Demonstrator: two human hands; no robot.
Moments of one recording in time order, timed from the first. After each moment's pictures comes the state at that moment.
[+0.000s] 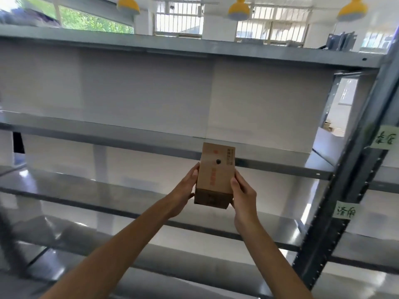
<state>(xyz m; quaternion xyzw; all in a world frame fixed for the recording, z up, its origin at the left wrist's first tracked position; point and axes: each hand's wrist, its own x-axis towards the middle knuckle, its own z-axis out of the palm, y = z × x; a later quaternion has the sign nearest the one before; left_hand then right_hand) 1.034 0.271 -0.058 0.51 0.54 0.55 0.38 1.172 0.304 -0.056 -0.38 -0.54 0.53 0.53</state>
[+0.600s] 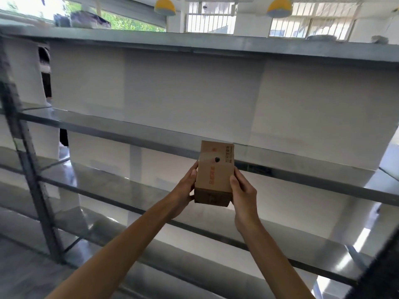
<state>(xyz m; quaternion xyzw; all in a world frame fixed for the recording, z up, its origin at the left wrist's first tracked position) 0.887 0.244 -0.068 0.44 0.54 0.61 0.38 1.023 0.294 -0.058 -0.32 -0.61 0.54 0.48</state>
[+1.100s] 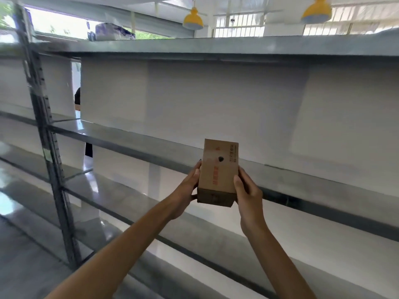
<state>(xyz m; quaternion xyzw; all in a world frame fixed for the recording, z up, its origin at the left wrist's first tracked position) 0.785 0.297 -0.045 0.44 0.57 0.62 0.31 0.916 0.376 -0.051 -0.23 -0.66 0.54 0.47</state>
